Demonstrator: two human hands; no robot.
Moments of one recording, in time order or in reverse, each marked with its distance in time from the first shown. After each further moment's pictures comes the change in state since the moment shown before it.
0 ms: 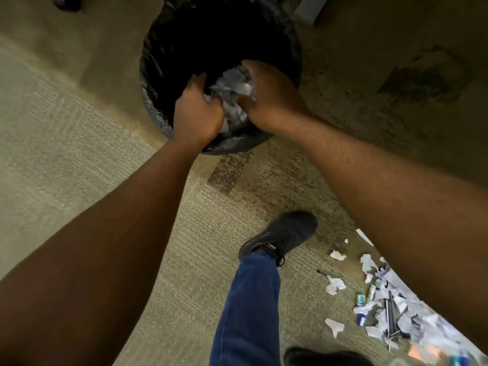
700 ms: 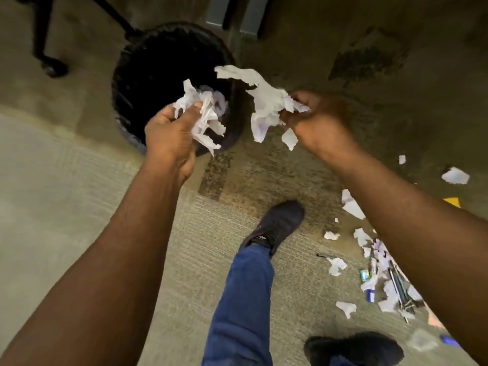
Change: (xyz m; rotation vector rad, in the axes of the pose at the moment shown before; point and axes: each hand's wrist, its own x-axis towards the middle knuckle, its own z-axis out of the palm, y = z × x) left_hand -0.085 0.081 -0.005 -0.978 -0.069 -0.284; right_hand -0.136 0.080 -0.064 0.497 0.384 0.363
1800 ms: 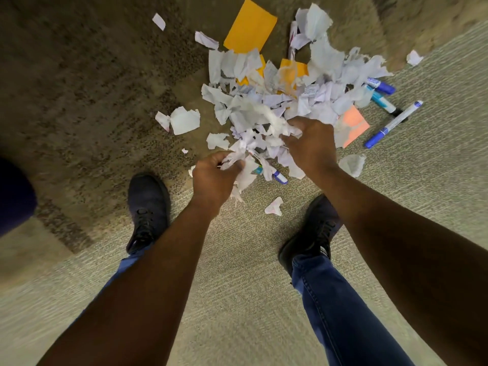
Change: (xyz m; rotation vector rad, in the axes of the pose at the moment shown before) left_hand -0.205 -0.402 0.183 1.098 -0.767 -0.223; right_hand -0.258 0.436 -0.134 0.018 0.511 0.723
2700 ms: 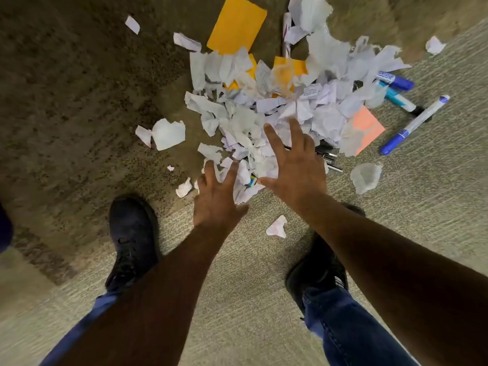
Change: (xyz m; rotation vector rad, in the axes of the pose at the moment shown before) left_hand 0.048 -0.068 0.031 1.133 -0.042 0.311; right_hand 0.007 0.045 0.060 -0.578 -0.105 -0.212
